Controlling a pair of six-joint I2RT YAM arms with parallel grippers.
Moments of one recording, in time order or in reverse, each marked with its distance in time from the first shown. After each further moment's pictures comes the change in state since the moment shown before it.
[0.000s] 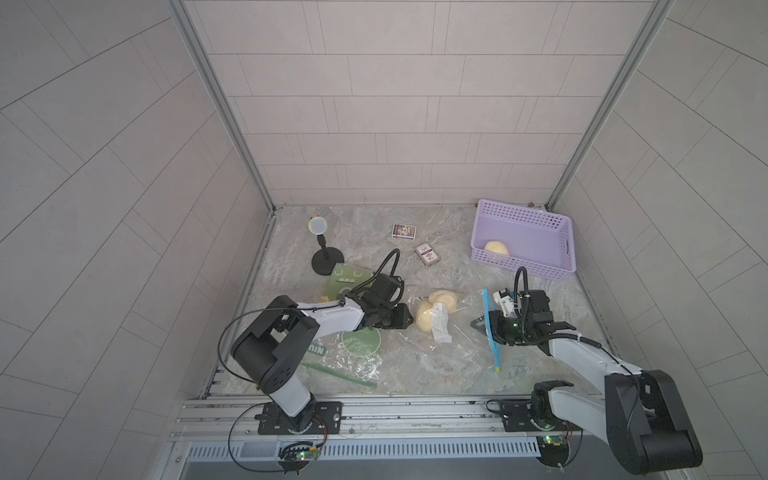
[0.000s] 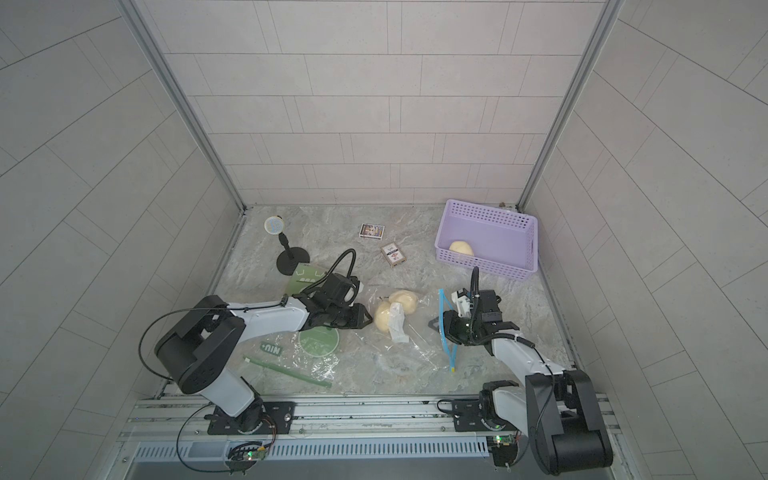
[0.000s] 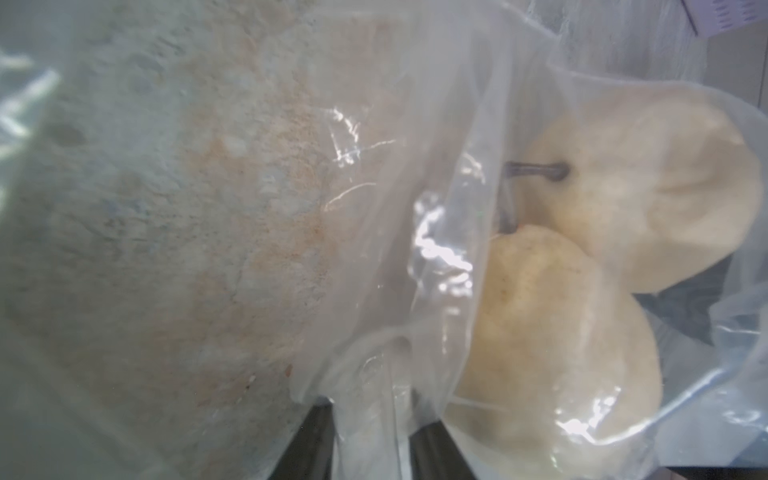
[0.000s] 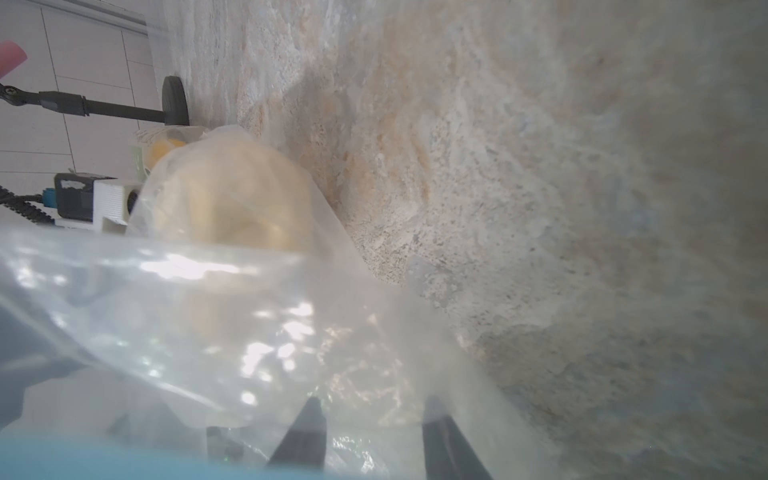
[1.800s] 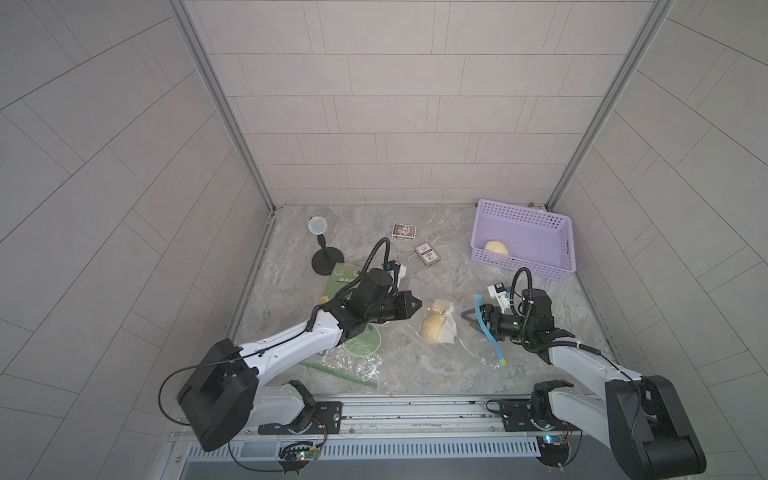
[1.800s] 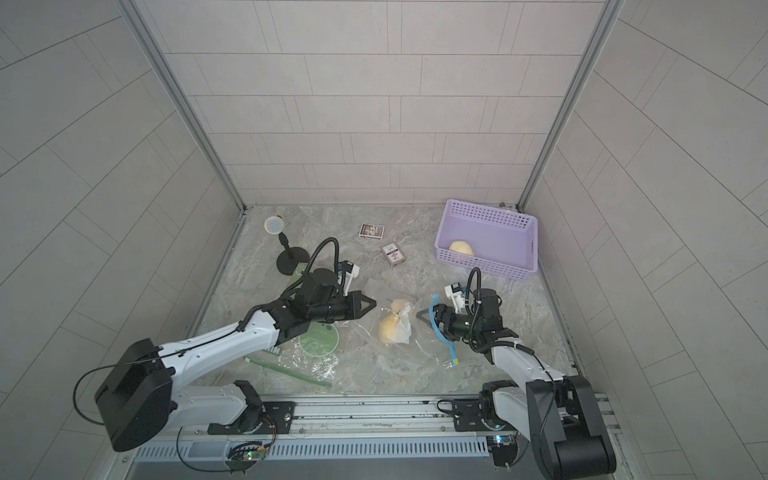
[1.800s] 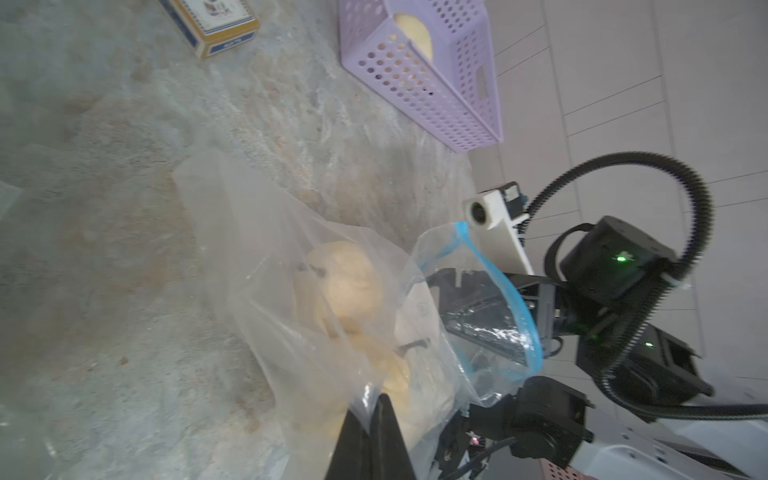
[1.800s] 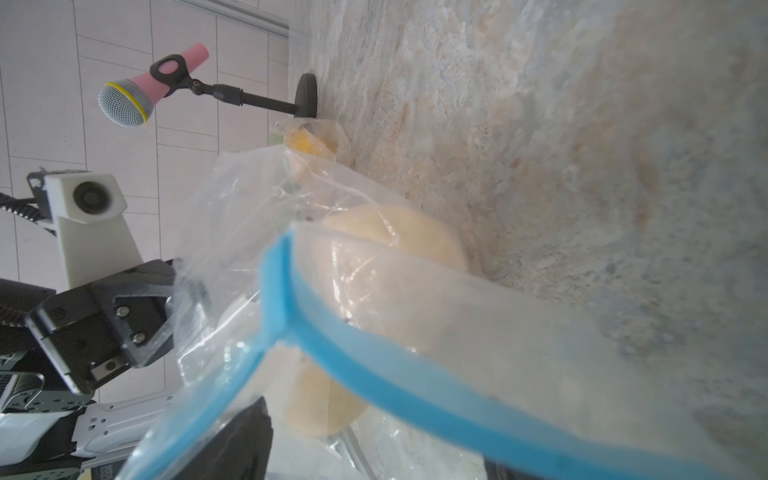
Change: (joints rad) left arm -0.077 -0.327 -0.003 0.024 -0.035 -0.175; right arm 0.032 -0.035 -0.082 0.315 -0.226 0.170
